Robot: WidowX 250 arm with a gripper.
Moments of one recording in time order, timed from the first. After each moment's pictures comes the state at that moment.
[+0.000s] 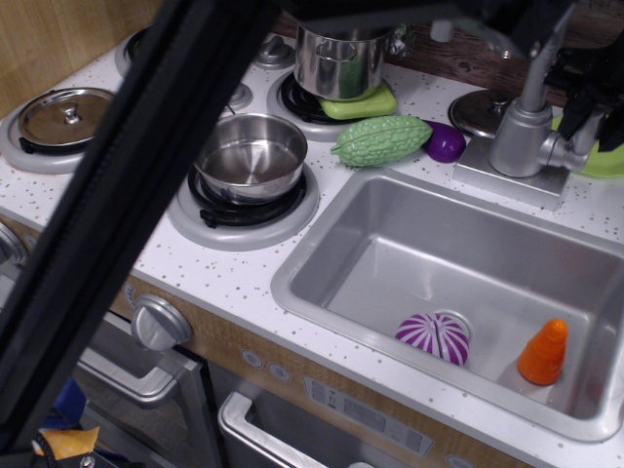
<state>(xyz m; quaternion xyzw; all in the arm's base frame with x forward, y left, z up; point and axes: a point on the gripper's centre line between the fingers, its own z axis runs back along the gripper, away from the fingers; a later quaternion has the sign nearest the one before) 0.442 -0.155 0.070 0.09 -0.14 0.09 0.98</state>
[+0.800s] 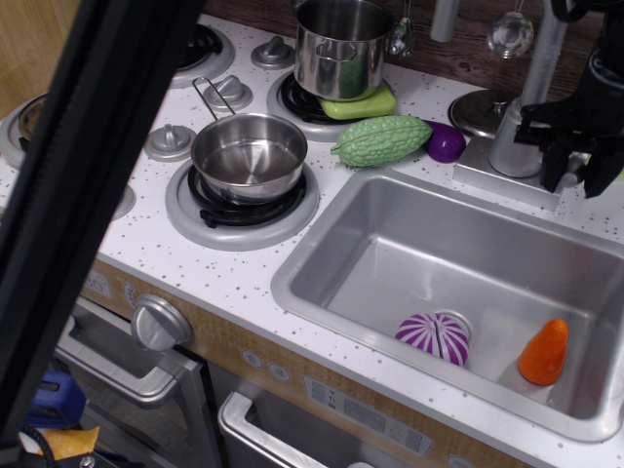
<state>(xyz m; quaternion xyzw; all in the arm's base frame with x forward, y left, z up) 0.412 -0.158 0.042 0.00 -0.08 0.13 0.99</state>
